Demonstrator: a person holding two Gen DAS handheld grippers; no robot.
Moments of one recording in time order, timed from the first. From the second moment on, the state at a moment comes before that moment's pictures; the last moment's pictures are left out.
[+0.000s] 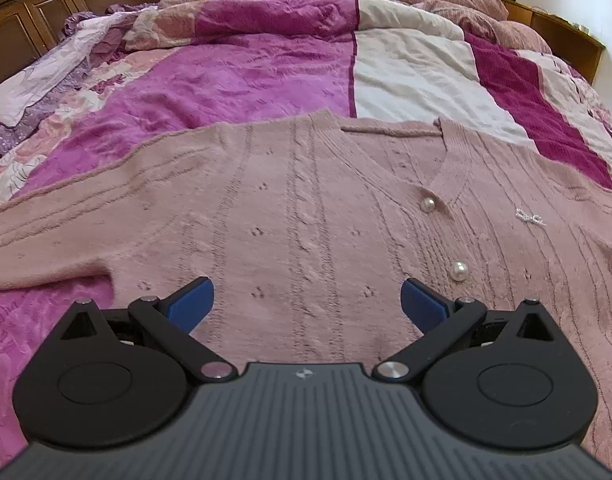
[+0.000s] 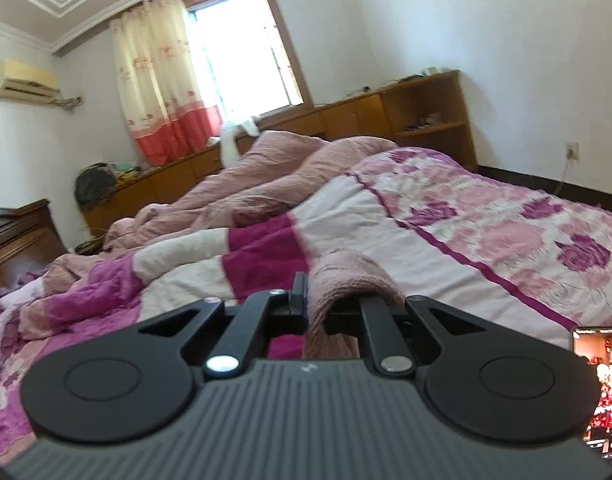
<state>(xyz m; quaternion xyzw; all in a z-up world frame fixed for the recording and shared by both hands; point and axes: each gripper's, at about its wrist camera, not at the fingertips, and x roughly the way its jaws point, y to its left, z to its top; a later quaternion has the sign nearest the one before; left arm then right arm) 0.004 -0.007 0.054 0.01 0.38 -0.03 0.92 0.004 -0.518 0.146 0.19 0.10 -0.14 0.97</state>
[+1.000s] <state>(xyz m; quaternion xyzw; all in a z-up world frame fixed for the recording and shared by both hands) -0.029 0.089 0.086 -0.01 0.35 0.04 0.94 0.069 -0.248 0.135 0.13 0.16 0.06 0.98</state>
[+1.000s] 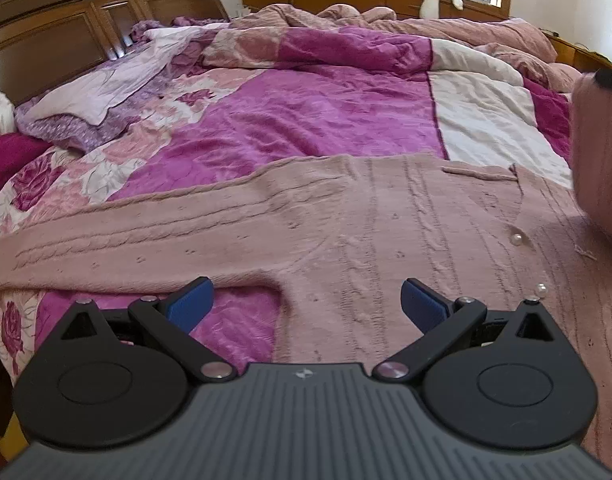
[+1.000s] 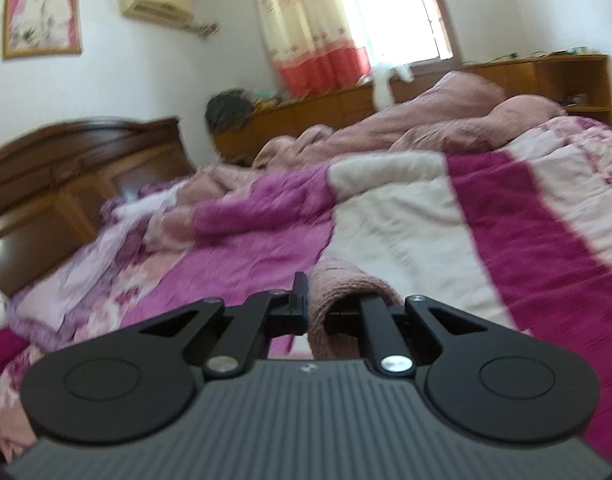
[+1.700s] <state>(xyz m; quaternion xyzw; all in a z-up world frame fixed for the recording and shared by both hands) -0.030 0.131 0.068 -0.05 0.36 0.06 0.93 0.103 -0.147 0.037 0.08 0.30 0.13 0.94</state>
